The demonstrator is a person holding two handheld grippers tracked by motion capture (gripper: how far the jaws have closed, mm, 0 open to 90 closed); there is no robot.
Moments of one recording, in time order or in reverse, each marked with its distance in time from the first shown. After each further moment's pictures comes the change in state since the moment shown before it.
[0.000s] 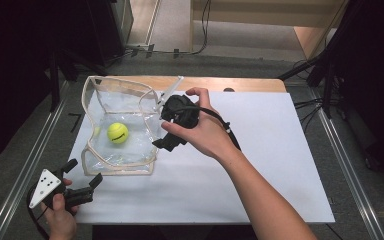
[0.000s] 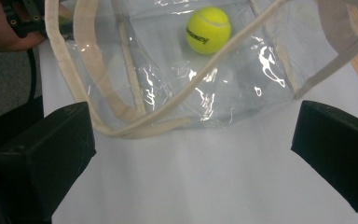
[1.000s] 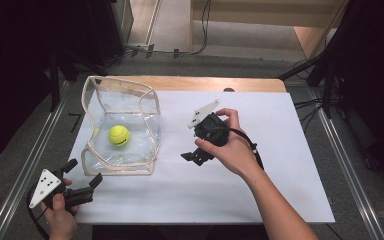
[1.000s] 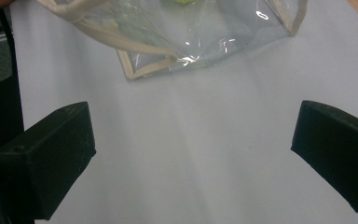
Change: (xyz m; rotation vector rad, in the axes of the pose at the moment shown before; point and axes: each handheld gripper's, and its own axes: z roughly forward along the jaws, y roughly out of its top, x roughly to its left) left arm 0.000 0.000 0.000 0.001 0.000 0.003; right arm -0.006 -0.088 0.002 -0.033 -0.034 0.065
